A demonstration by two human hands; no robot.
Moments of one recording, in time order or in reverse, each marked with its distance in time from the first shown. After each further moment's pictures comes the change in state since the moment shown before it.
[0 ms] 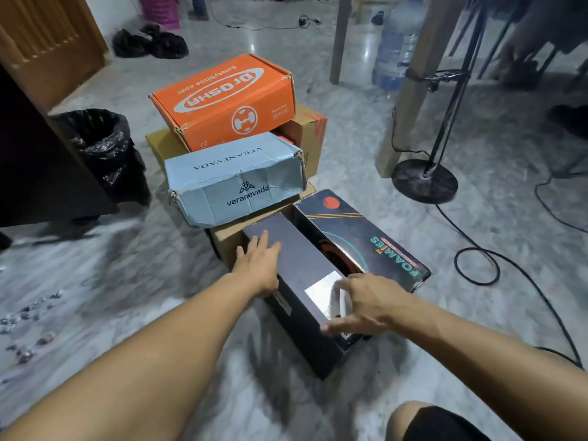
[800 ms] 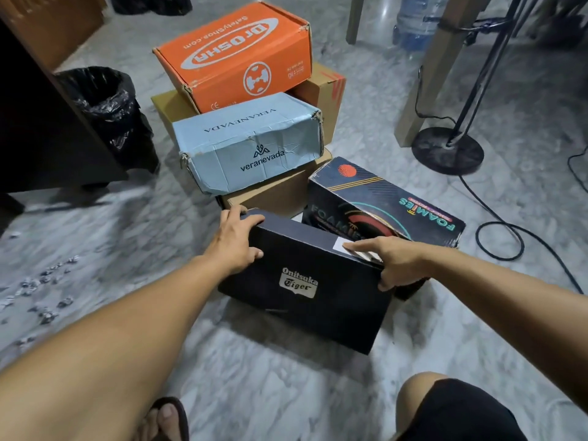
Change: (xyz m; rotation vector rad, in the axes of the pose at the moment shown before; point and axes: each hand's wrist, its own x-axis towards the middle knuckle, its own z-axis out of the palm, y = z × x) left_hand -0.002 -0.078 0.029 -0.300 0.296 -0.004; right_hand 0.036 0.026 -0.005 0.145 -0.212 -0.047
